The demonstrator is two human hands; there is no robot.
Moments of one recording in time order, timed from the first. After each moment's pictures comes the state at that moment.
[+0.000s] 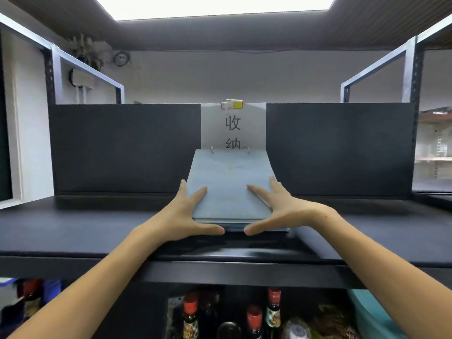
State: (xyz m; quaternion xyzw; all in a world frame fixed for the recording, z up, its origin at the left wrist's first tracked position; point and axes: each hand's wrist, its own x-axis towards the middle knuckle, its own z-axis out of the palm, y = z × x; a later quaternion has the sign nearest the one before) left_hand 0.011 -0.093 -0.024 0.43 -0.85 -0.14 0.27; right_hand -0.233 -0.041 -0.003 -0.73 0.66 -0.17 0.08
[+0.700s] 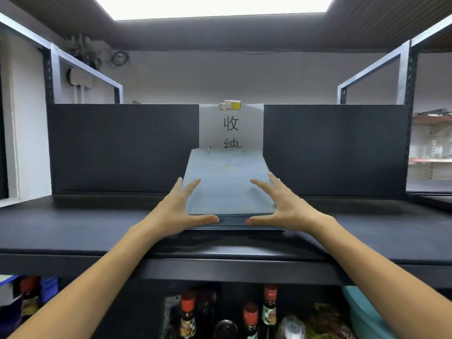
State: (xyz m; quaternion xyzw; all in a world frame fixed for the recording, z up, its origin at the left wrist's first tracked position) left_hand 0.014 -0.095 -0.025 0.42 -0.83 -0.14 0.33; right_hand -0.242 -0.038 -0.015 -0.73 0.63 -0.26 -0.02
